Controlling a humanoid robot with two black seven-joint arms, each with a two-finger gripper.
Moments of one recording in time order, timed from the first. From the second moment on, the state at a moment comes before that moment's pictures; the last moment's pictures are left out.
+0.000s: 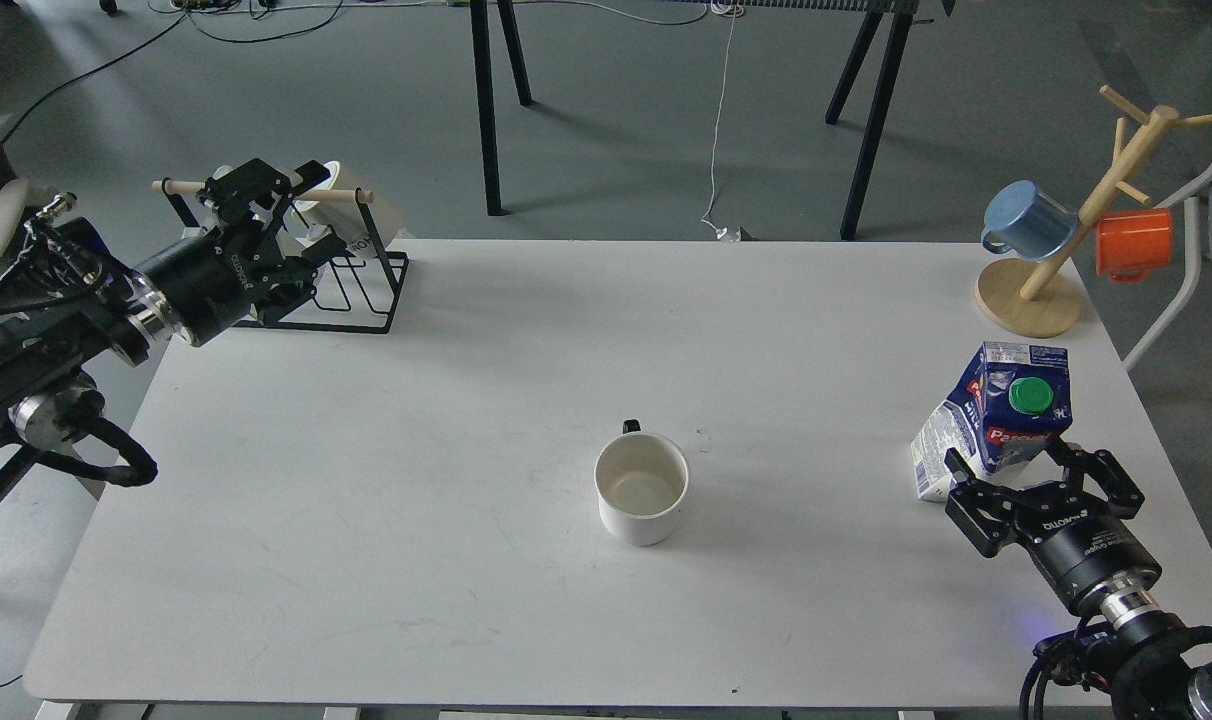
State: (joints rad) left arm -0.68 0.67 -0.48 -0.83 0.49 -0.49 -0.49; right arm 0.00 -0.53 0.91 1.18 0.78 0.49 -0.01
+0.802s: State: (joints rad) left arm -0.67 0.67 -0.48 -0.83 0.49 -0.49 -0.49; right arm 0.00 -0.48 0.91 1.25 0.77 0.49 0.00
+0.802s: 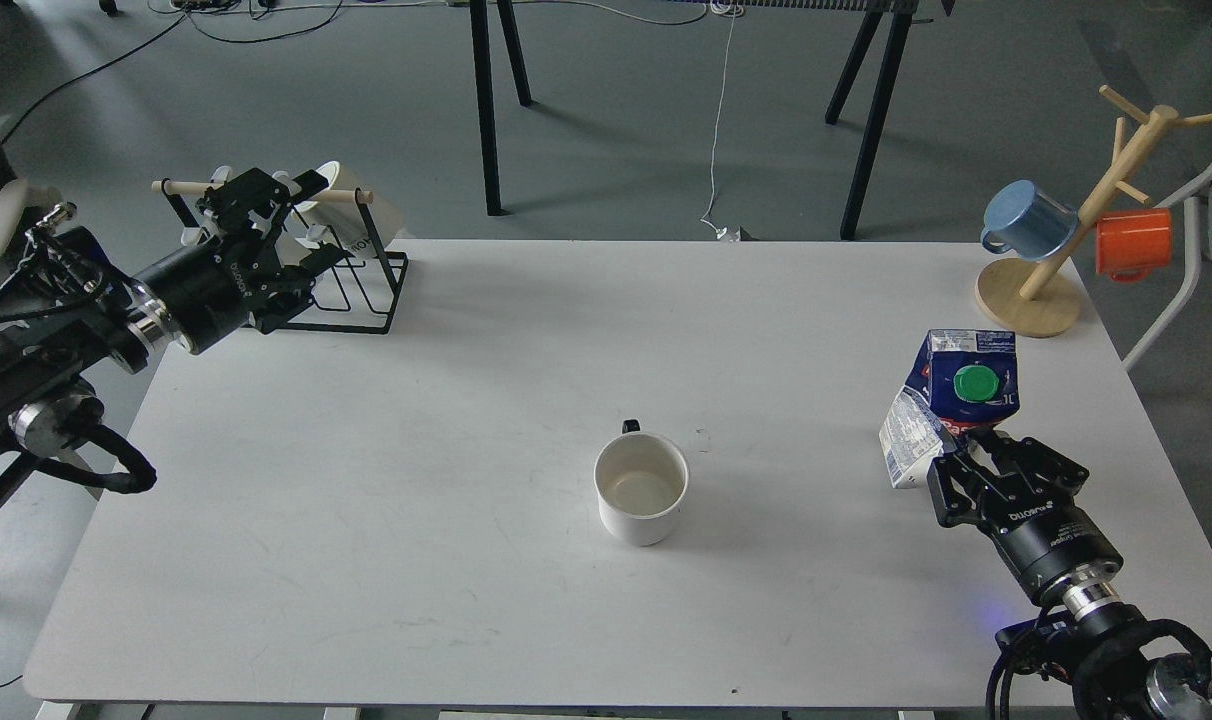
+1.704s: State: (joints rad) left arm -0.67 0.67 -0.48 -0.83 0.51 -0.49 -0.49; right arm -0.01 -0.32 0.79 1.34 0.55 0.49 0.00
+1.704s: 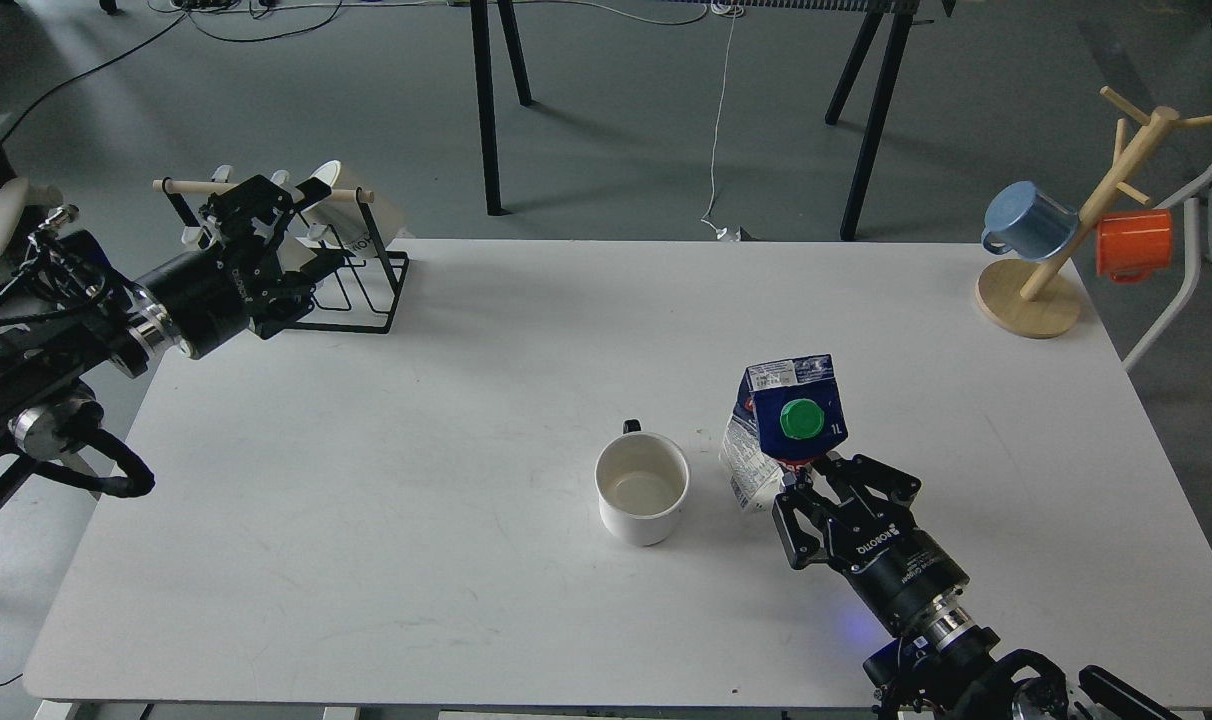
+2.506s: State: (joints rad) left arm -0.66 0.67 -0.48 -0.82 0.51 -0.49 -0.49; right arm 0.00 -0.25 0.76 1.27 0.52 0.49 0.00
